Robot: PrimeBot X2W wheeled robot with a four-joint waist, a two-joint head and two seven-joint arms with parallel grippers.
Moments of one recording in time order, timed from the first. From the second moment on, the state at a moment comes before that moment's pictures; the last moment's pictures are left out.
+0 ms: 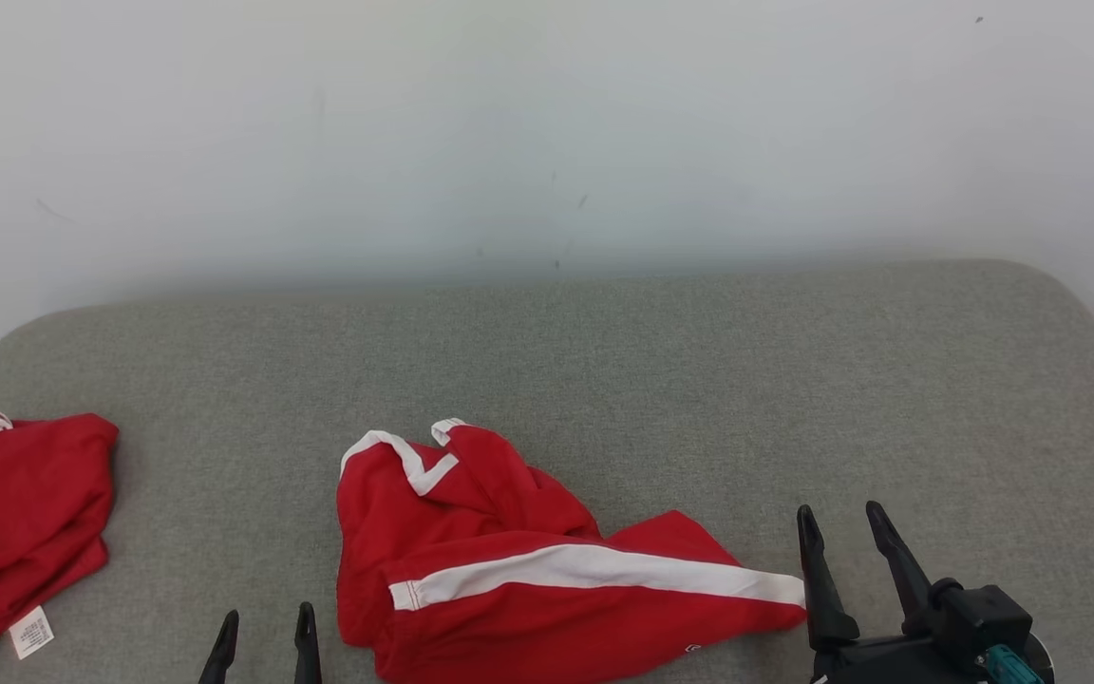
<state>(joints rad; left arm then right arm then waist) 0.04 0.05 -0.02 0.29 -0.19 -0.05 -0.26 -0.03 -0.05 0.02 0.26 0.16 0.13 -0.26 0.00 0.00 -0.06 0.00</state>
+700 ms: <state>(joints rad) 0.04 0.05 0.02 0.33 -0.17 -0.08 -0.26 -0.02 -0.05 0.02 0.34 0.12 0.13 -0.26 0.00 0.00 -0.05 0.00</state>
